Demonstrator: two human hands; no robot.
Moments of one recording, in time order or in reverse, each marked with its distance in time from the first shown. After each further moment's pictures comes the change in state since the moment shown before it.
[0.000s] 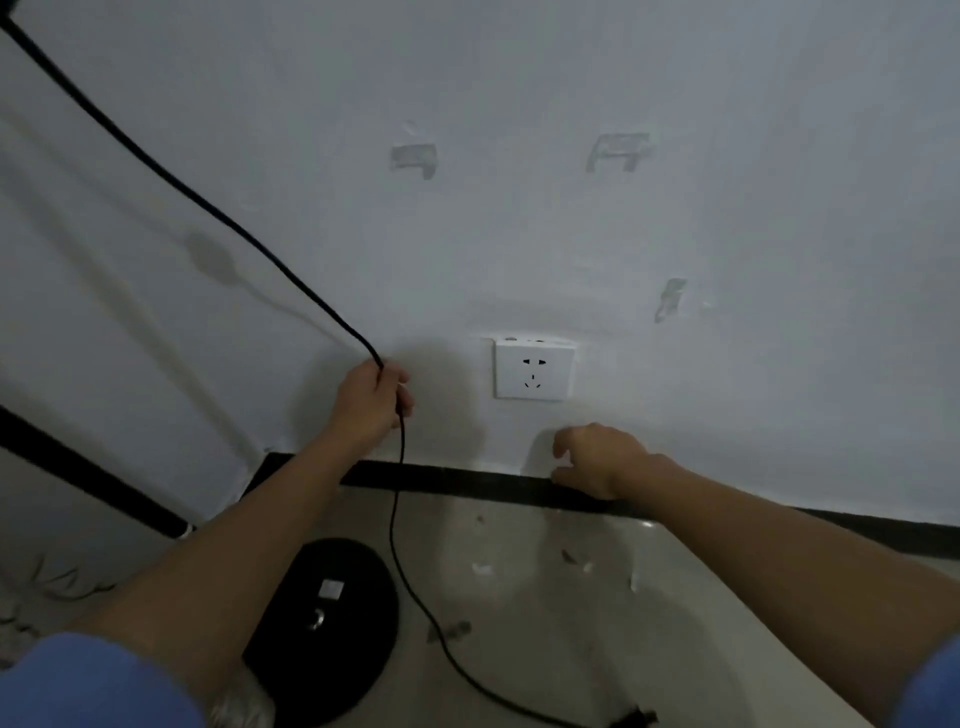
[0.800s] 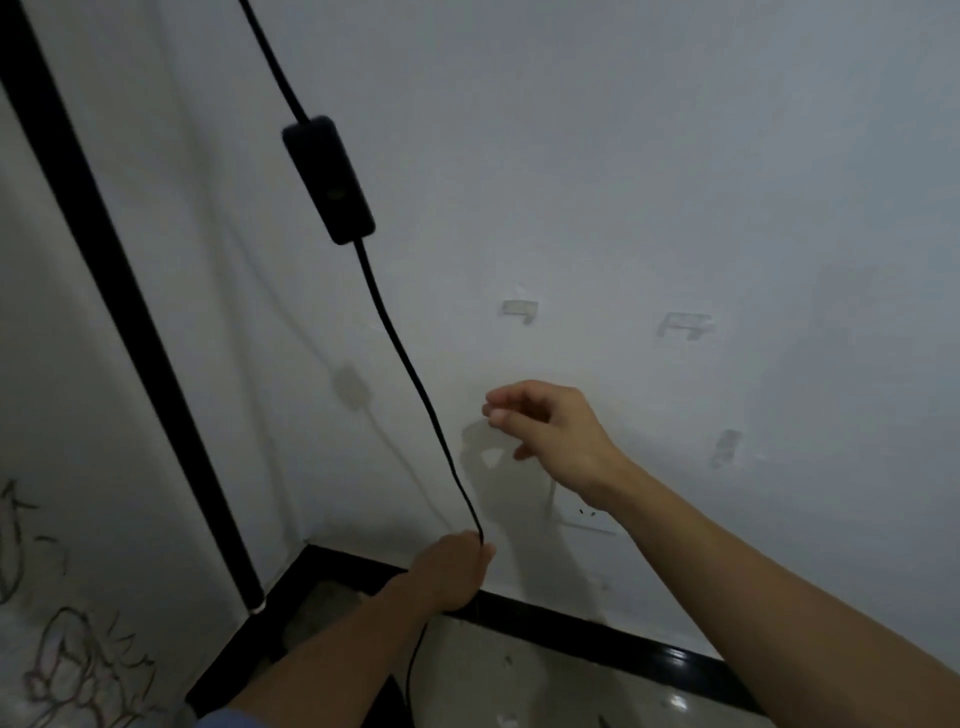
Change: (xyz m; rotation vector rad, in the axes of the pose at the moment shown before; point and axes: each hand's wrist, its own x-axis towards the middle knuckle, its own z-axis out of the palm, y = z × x) left_hand -0.021 -0.042 0.027 0.588 -0.381 0.020; right_hand -0.033 -0.137 -0.133 1.046 0.418 -0.491
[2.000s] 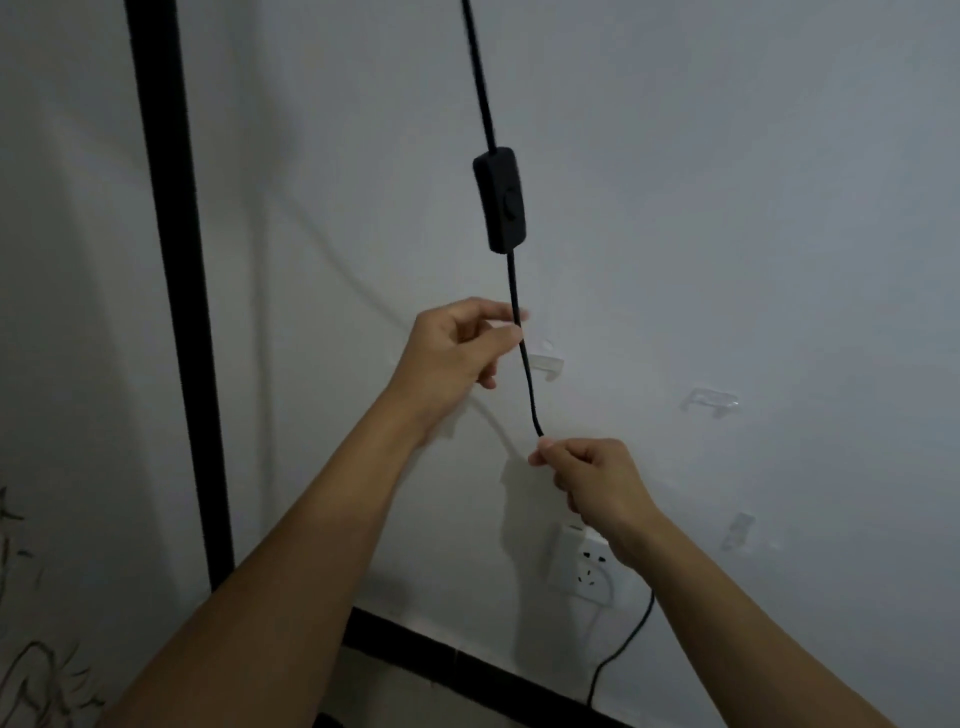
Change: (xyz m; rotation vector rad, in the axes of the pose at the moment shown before) left_hand -0.057 0.118 -0.218 -0.924 0.616 0.634; right_hand 0.016 0.002 -0.017 -0.118 0.202 0.116
